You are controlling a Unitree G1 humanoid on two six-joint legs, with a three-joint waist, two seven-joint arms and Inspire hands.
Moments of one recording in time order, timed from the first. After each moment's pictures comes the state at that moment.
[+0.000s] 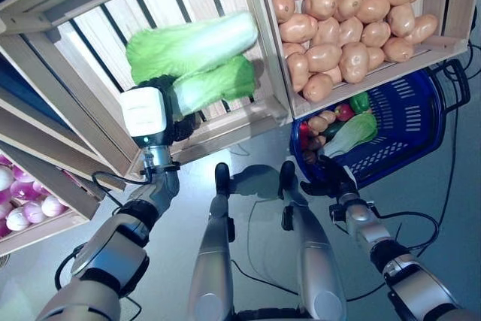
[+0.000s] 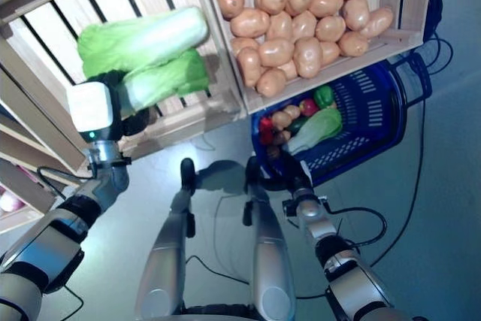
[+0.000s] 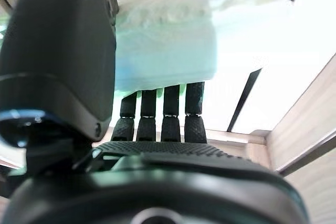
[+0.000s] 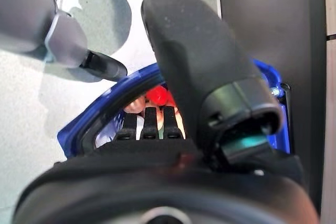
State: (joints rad) left arm -0.77 0.55 -0.57 0.99 0.42 -0.05 1.13; right arm -0.49 -0.36 0.45 0.92 0.44 -0.16 -0.17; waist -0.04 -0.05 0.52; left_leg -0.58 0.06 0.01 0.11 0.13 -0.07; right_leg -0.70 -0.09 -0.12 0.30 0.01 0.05
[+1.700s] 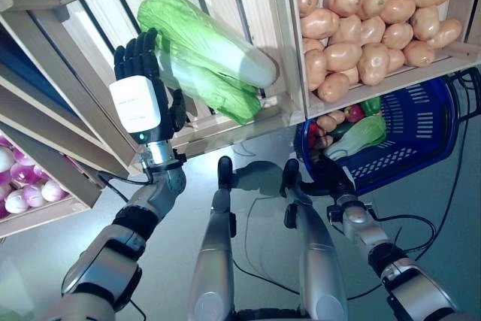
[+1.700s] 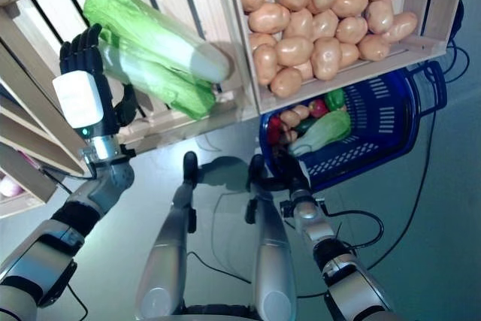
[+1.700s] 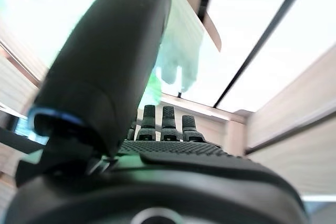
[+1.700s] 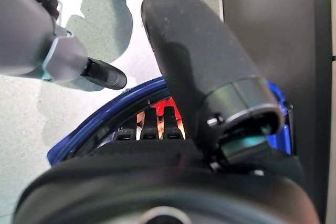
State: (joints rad) left arm -0.59 0.58 -0.45 0.62 0.47 -0.03 1.16; right arm -0.46 -0.36 0.44 0.86 0.44 -0.16 -0.21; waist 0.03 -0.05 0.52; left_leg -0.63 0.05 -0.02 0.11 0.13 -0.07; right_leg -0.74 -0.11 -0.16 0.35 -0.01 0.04
